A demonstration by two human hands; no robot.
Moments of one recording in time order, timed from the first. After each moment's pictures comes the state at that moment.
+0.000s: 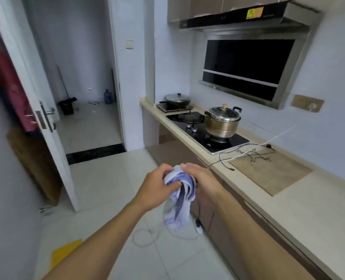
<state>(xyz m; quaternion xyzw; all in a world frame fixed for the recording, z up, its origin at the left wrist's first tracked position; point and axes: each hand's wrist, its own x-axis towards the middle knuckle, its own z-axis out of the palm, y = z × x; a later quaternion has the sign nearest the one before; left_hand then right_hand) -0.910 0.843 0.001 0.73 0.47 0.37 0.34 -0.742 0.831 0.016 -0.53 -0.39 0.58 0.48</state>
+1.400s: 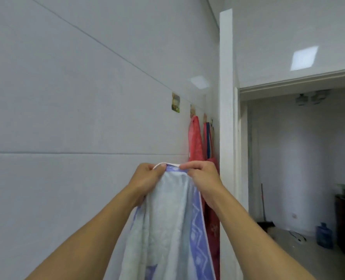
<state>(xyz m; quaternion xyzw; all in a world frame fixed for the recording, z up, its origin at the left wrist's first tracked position) -1.560 1.329 0.309 0.36 0.65 0.66 -0.03 -1.457 1.455 0.316 -0.06 -0.73 0.52 0.43</state>
